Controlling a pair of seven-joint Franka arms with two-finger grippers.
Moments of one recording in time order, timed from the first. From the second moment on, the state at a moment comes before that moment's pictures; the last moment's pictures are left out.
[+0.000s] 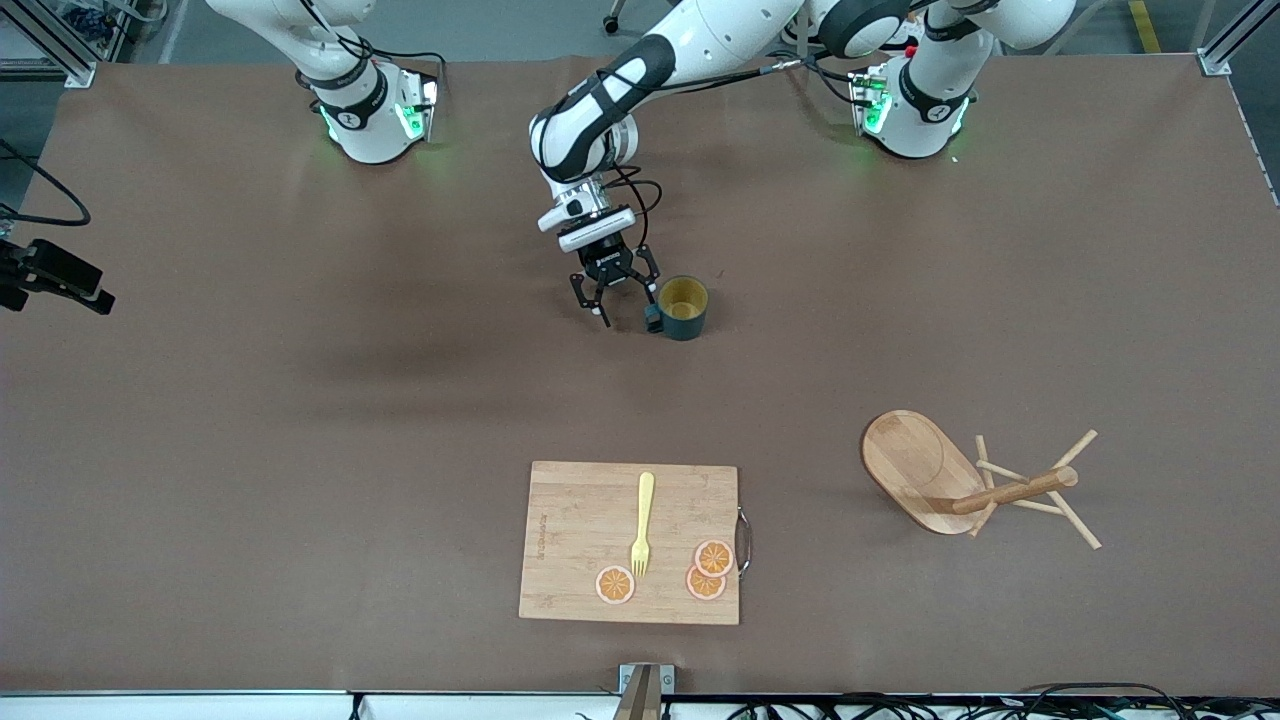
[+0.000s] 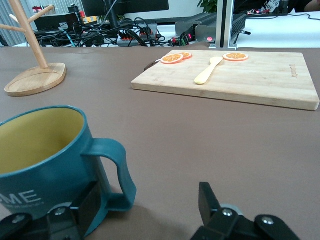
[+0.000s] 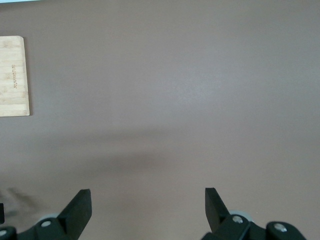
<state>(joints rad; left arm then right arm) -1.07 0.95 -0.27 -1.49 1.36 1.72 -2.33 -0.07 0.04 -0.04 -1.56 0.02 1.65 -0.05</state>
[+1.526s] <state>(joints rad) -1.06 0.99 -0.22 -1.43 1.36 1.77 -2.26 -0.07 0.04 -0.04 -1.56 0.02 1.65 -0.05</state>
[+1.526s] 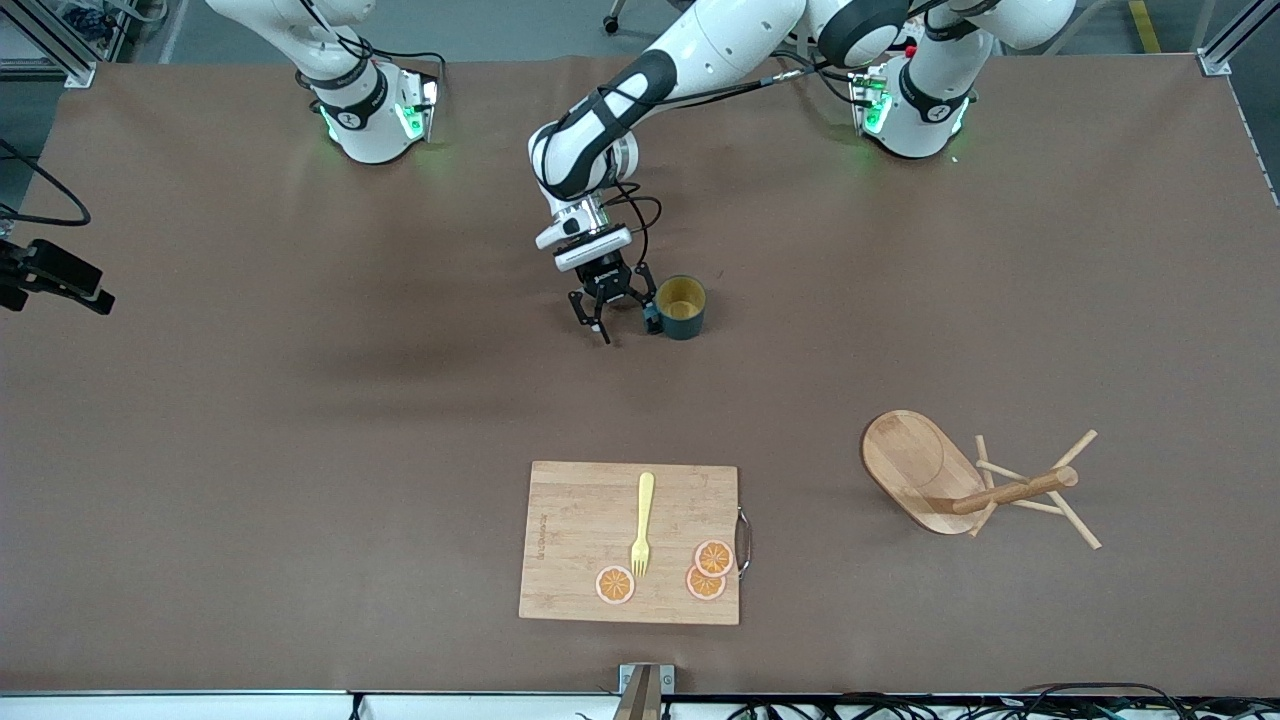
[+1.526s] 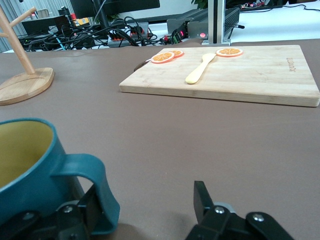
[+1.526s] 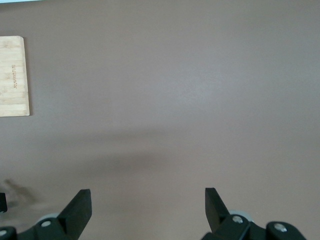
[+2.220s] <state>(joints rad) -1.06 1.00 -0.21 -1.43 1.36 1.79 -2.26 -0.07 0.04 -0.04 -1.56 0.02 1.65 -0.05</state>
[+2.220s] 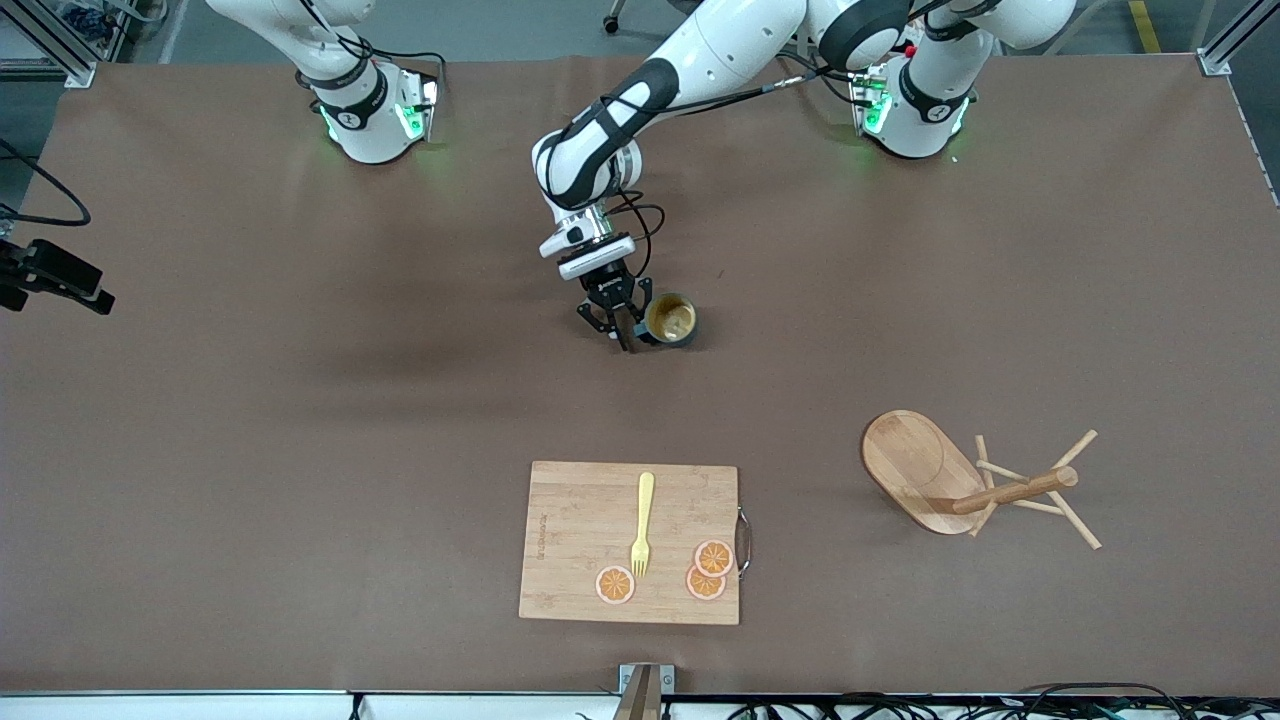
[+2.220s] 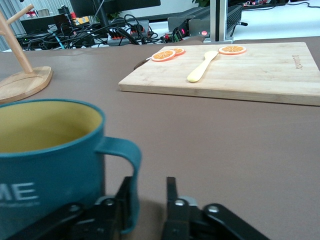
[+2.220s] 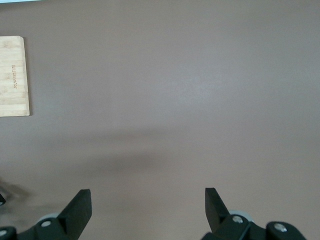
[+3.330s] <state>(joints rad) -0.94 0.72 -0.21 -1.37 0.91 1.78 -2.08 -0.08 0.04 -0.05 -1.56 0.02 1.65 -0.05</state>
